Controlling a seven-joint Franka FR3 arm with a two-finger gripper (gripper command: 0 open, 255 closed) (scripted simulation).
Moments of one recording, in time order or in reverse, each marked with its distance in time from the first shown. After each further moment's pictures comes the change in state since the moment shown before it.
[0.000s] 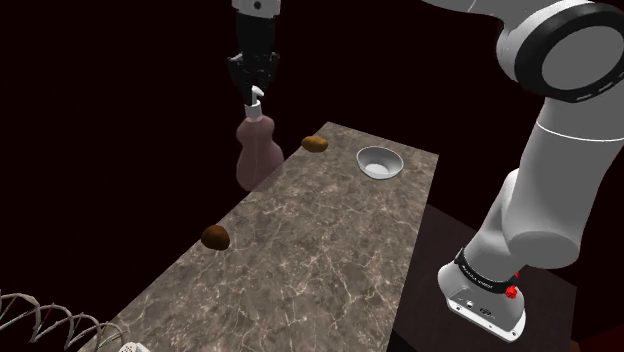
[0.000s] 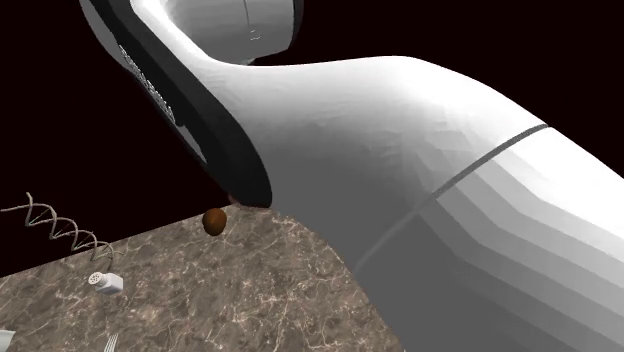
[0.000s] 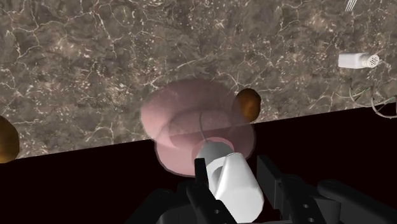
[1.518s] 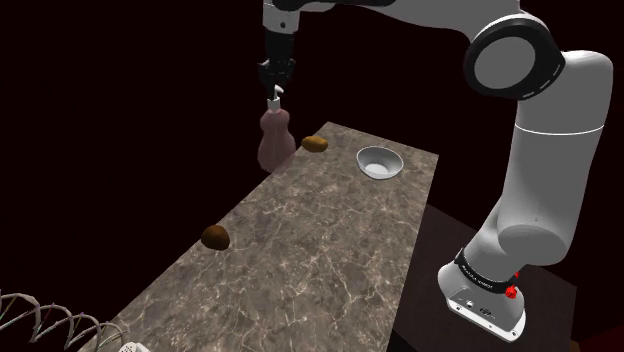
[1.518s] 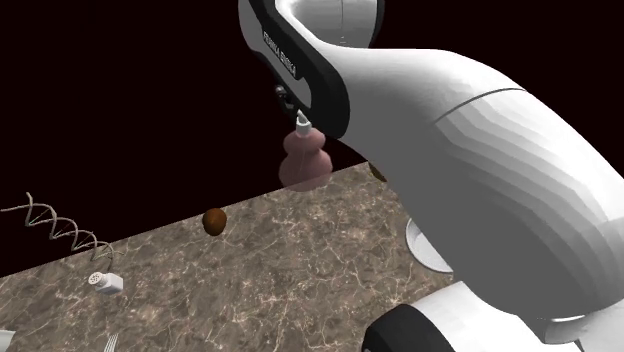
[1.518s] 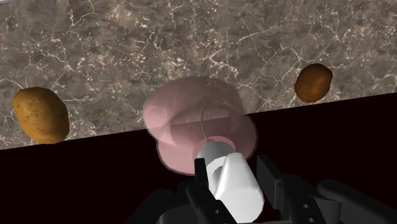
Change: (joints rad) arm -0.158 0.148 -0.083 0.080 0.022 0.048 -0.245
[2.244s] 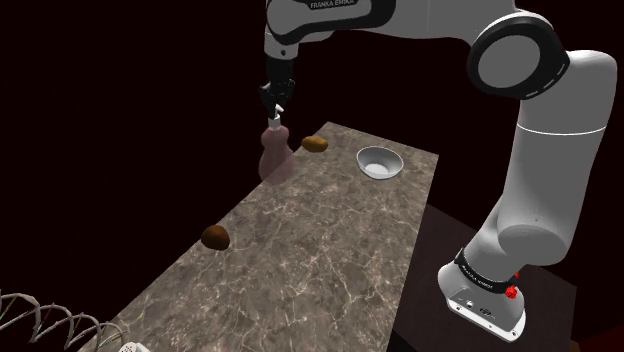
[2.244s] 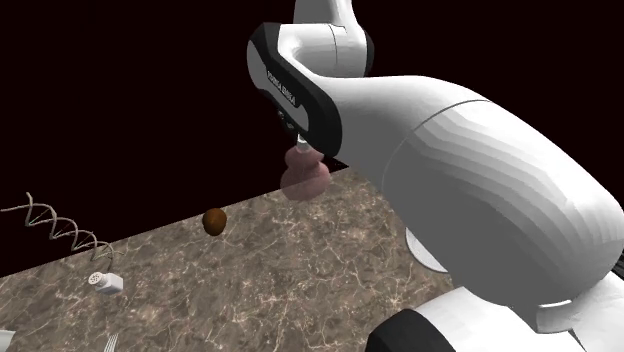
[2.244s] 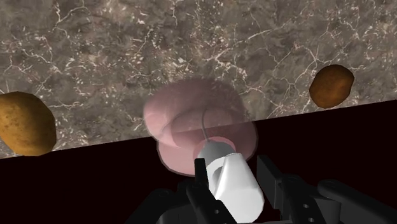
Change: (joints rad) arm -0.002 -0.015 -0.001 -0.175 0.004 0.159 -0.014
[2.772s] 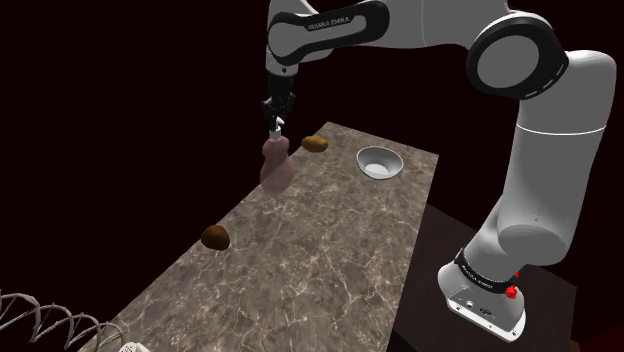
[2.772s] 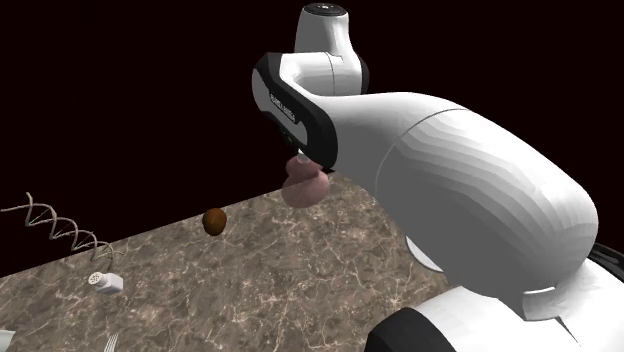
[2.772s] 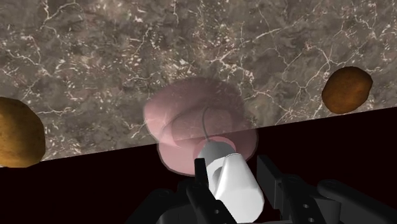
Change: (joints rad) arm -0.001 0.003 0.000 -0.102 0.003 0.105 -0.009
